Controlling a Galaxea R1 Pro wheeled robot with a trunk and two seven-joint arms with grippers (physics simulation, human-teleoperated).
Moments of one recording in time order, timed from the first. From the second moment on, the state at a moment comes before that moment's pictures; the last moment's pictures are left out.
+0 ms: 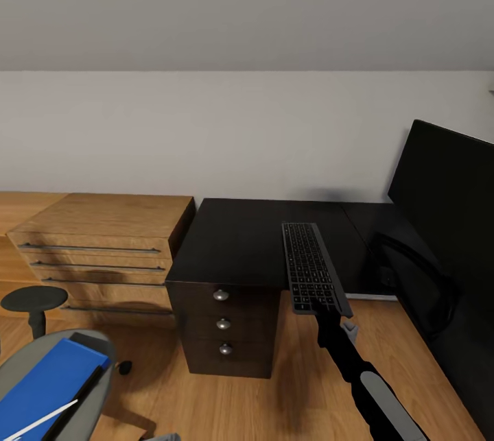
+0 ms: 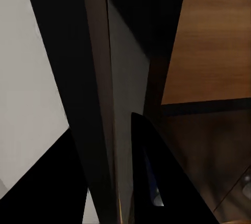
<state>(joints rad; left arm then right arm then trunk) 0.15 0.03 -0.18 -1.23 0.37 0.32 0.14 -0.26 -0.11 0.22 -1.10 -1.70 0.05 0.22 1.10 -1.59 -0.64</state>
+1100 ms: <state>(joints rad) 0.15 0.03 -0.18 -1.22 0.37 0.32 0.14 -0.26 -0.11 0.22 -1.06 -1.70 0.05 0.21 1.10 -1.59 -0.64</state>
